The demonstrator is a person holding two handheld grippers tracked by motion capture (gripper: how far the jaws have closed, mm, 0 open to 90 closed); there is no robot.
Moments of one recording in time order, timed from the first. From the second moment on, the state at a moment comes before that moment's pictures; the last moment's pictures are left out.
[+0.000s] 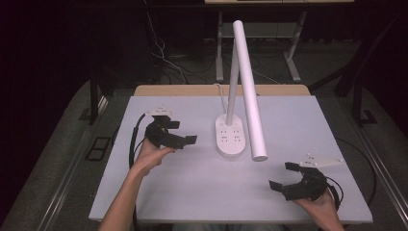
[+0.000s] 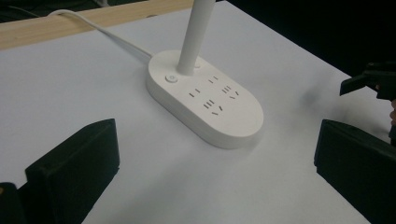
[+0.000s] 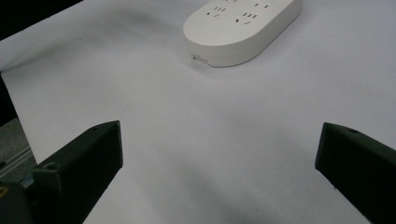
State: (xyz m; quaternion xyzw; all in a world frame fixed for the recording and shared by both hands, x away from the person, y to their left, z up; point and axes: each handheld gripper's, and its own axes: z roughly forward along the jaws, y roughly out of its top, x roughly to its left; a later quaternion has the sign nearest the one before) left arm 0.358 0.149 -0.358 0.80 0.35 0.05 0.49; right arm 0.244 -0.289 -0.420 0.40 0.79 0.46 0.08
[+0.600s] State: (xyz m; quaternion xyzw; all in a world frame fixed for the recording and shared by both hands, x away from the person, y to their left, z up) left arm 0.303 0.173 -0.382 0.78 0.35 0.07 0.51; right arm 0.244 -0.287 -0.421 0.40 0.79 0.46 0.09
